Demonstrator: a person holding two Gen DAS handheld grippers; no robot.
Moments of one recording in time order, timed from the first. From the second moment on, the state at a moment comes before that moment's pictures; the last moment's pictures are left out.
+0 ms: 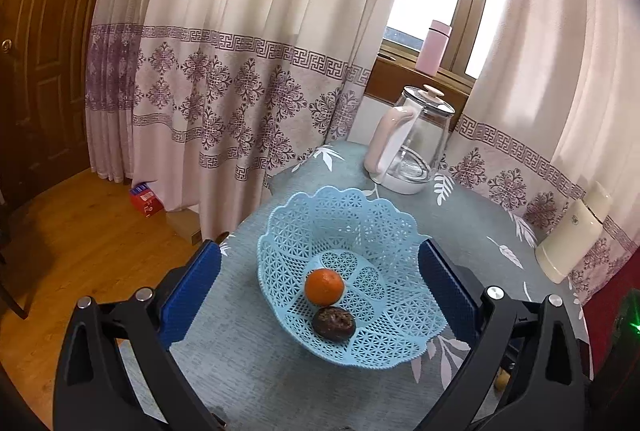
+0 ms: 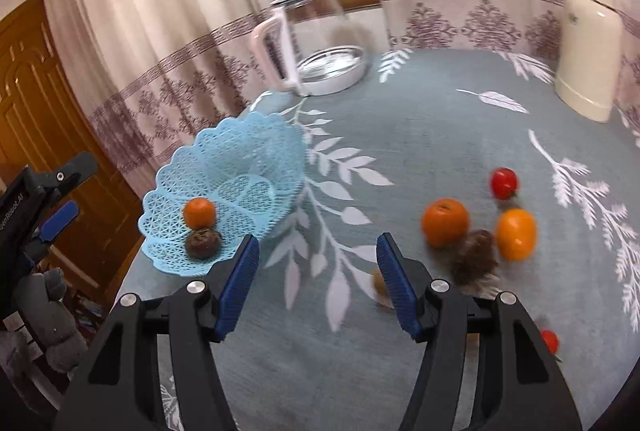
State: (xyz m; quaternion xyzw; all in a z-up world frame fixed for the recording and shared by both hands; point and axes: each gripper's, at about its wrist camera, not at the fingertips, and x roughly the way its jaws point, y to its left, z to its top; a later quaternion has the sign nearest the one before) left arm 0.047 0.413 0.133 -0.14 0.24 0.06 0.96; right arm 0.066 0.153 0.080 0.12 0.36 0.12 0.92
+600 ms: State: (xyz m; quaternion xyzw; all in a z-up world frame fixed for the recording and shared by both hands) left arm 0.040 0.395 0.138 -0.13 0.23 0.03 0.96; right arm 0.011 0.052 0.072 0.16 0.34 0.01 0.93
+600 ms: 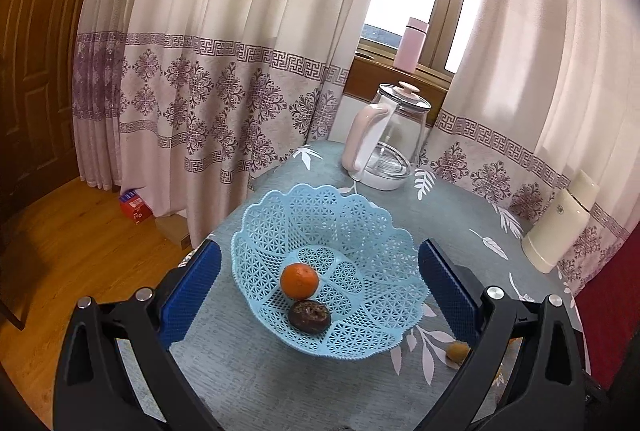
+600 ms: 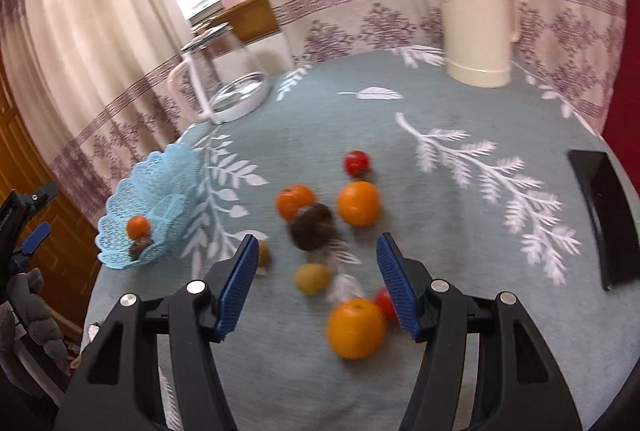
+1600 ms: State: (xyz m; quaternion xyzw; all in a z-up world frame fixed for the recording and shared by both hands) left arm 0.037 0.342 0.130 -0.08 0.25 -0.02 0.97; right arm -0.014 0.056 0.027 0.16 0.39 0.01 0.91
